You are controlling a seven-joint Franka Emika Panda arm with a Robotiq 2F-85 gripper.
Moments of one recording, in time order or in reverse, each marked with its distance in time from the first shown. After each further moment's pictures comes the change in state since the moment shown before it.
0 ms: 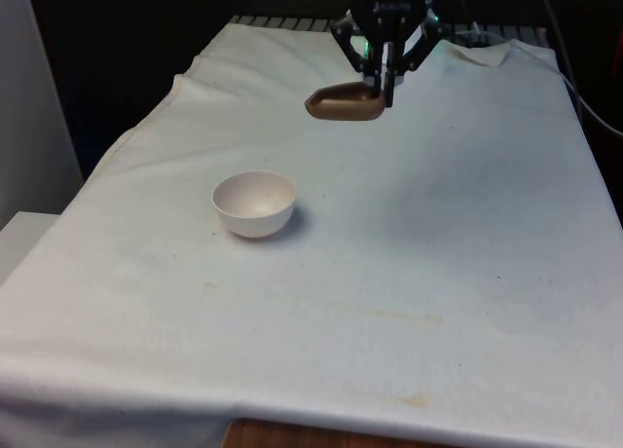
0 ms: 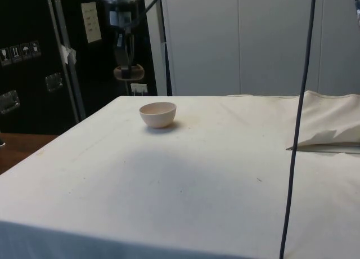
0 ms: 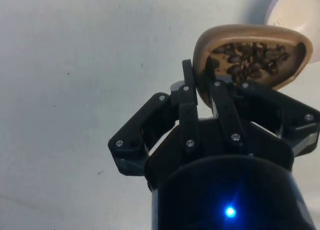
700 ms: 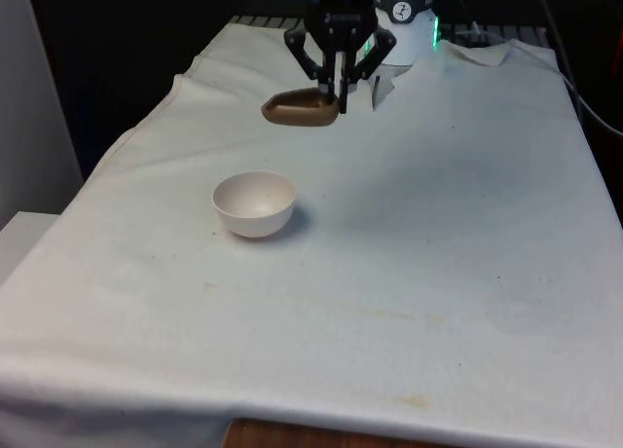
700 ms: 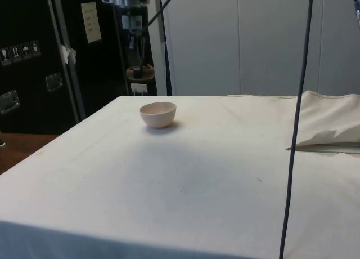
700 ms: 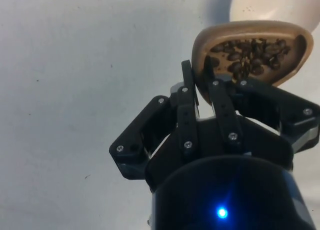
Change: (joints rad) arm -0.010 0.023 -0.076 -0.001 0.015 0.000 -0.083
